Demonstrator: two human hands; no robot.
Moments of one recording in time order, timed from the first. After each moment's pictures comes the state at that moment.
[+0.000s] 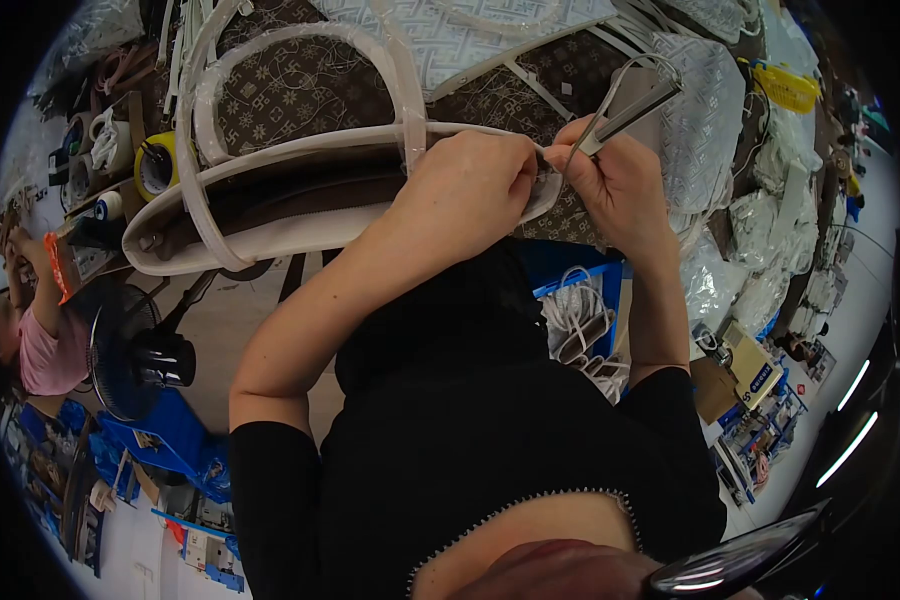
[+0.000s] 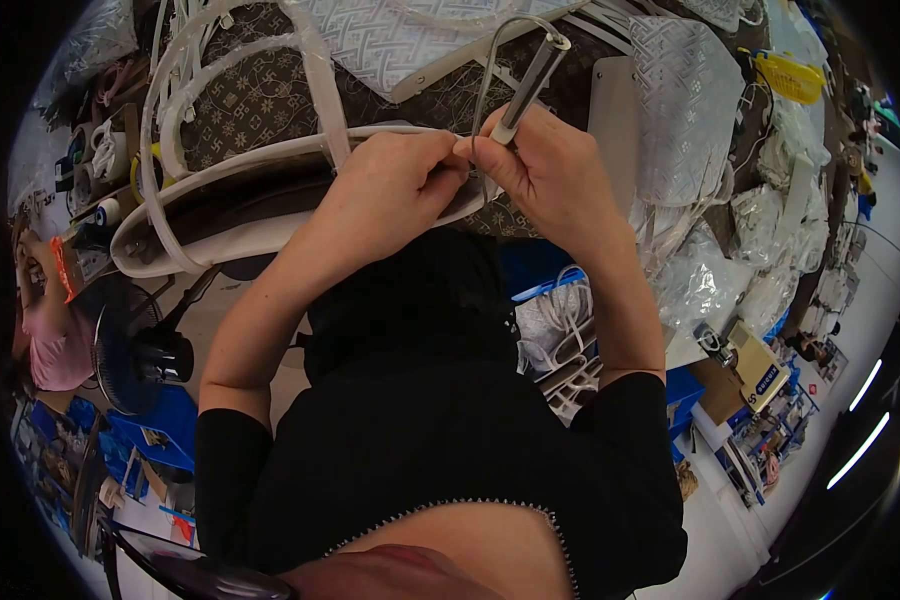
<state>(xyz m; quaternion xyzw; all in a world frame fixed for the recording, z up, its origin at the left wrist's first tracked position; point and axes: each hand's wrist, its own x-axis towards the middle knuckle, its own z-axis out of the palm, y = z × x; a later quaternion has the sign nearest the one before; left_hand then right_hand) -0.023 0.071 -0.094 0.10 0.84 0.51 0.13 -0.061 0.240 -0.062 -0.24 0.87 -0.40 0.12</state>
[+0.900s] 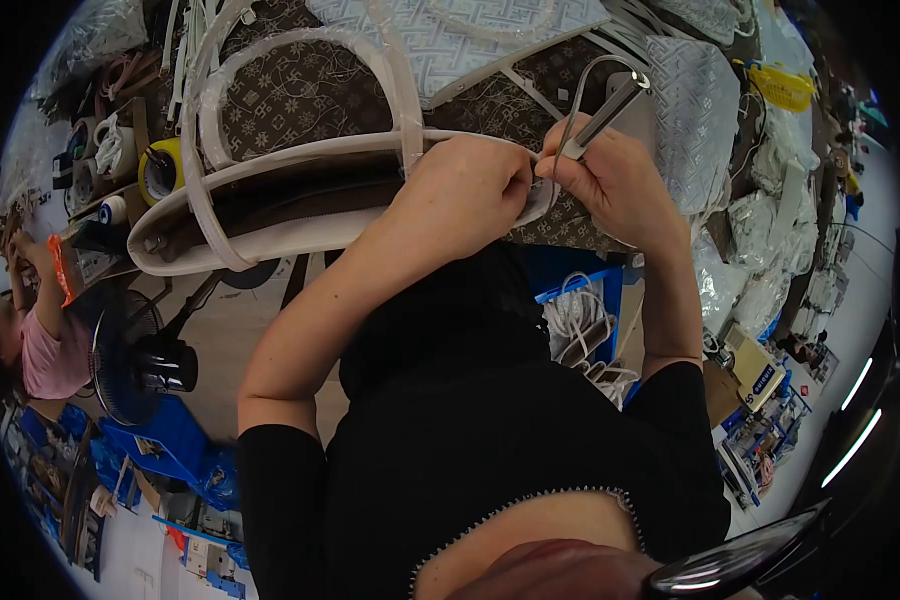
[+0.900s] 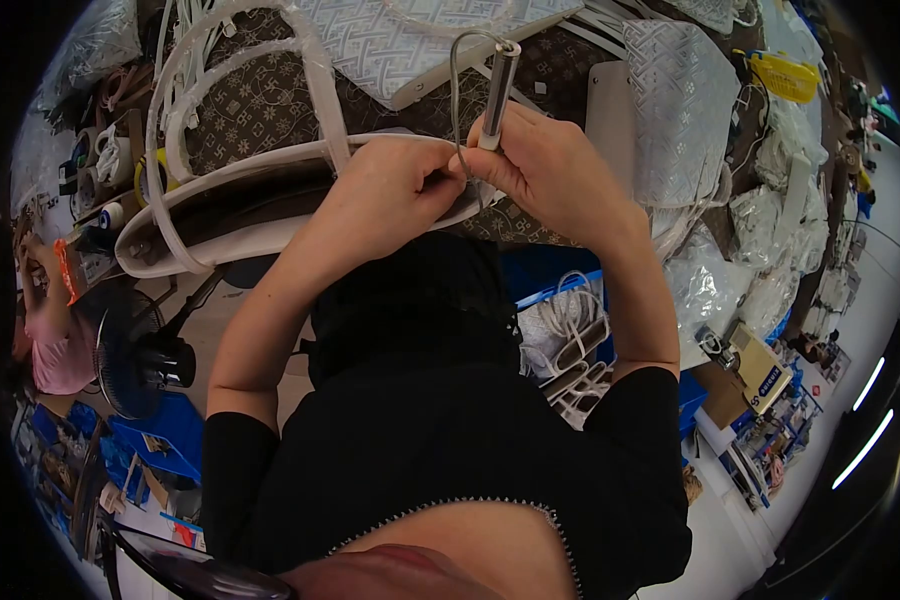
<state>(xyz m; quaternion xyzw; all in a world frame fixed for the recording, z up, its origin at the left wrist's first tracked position) -0.025 0.070 -0.094 0.11 0.84 0.52 0.15 -0.077 0.246 -0.053 -0.34 0.85 -0.33 0.22</state>
